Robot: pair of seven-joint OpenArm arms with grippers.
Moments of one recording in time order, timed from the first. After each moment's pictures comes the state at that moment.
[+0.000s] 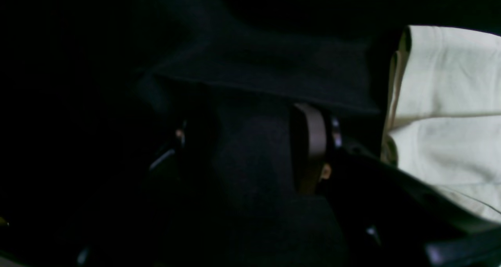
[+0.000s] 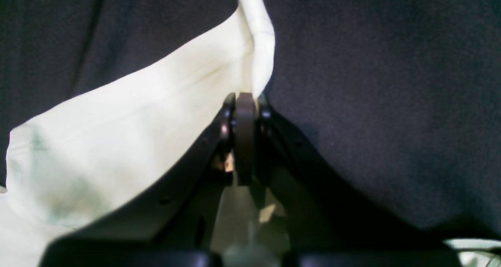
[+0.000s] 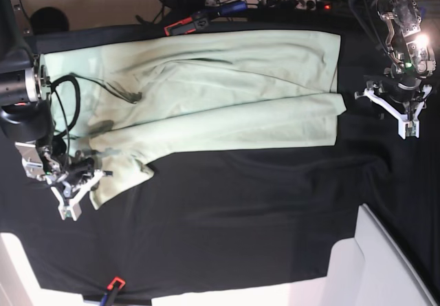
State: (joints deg) left arm 14.1 -13.4 -29.2 88.3 -1.0 -15.2 33.5; right arm 35.6 14.1 -10.3 11.4 15.0 21.7 -9.0
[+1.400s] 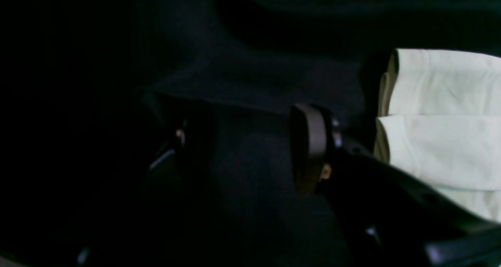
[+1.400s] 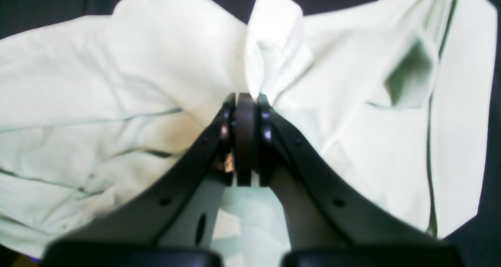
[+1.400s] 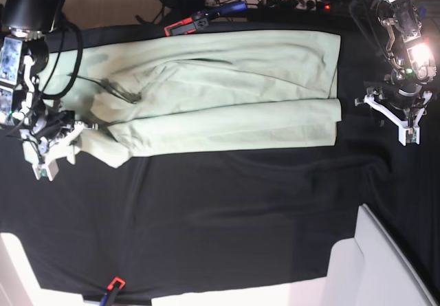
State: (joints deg) left arm 12.4 -13.6 -28.9 88.0 -1.0 -15.2 33.6; right arm -1.2 9.7 16.0 85.1 15.0 17.3 -58.3
